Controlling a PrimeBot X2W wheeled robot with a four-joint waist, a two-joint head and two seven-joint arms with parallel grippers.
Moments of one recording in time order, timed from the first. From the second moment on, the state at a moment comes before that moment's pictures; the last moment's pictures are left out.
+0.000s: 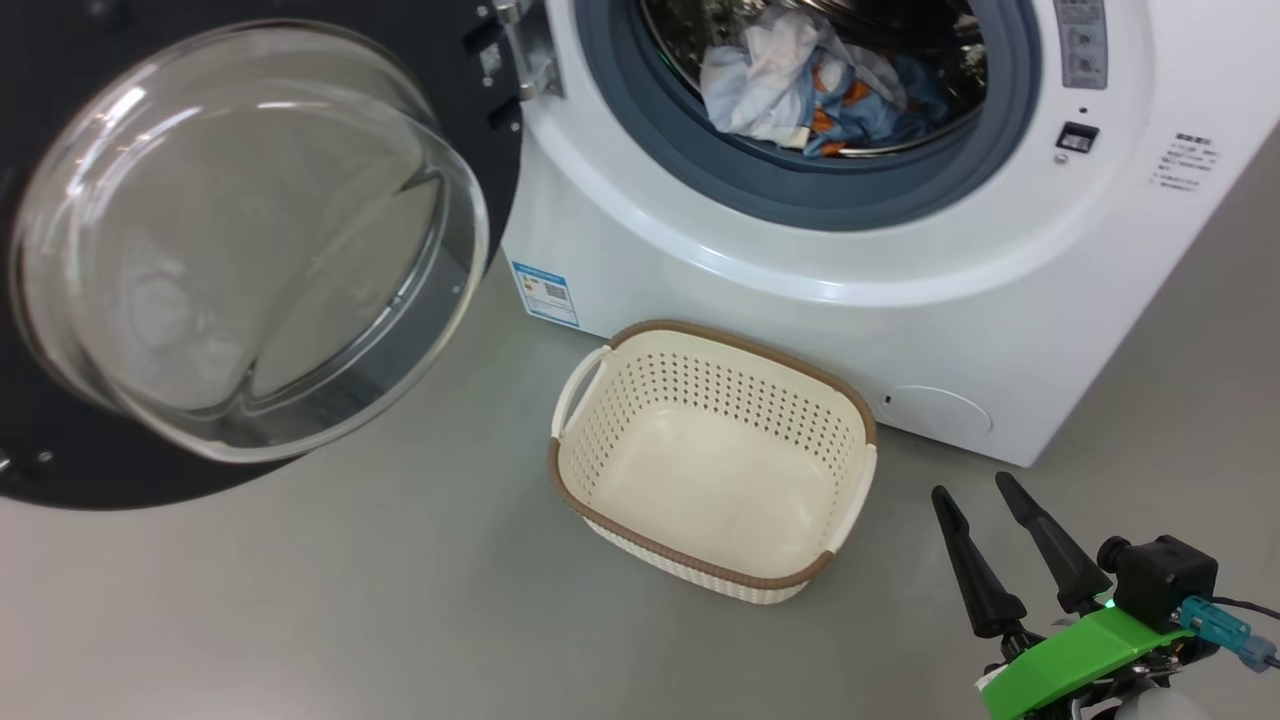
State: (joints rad) left arm -0.24 0.36 0.41 0.01 -0.59 -0.13 -0.26; right arm -0.11 -0.25 0.19 0.24 0.46 0.13 -0.26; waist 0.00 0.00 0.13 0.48
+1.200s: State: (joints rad) left arm -0.75 0.76 0.27 0.86 -1.40 -0.13 0.45; right arm -0.17 -0.26 0.22 0.23 0.44 0.13 -0.26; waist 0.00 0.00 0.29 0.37
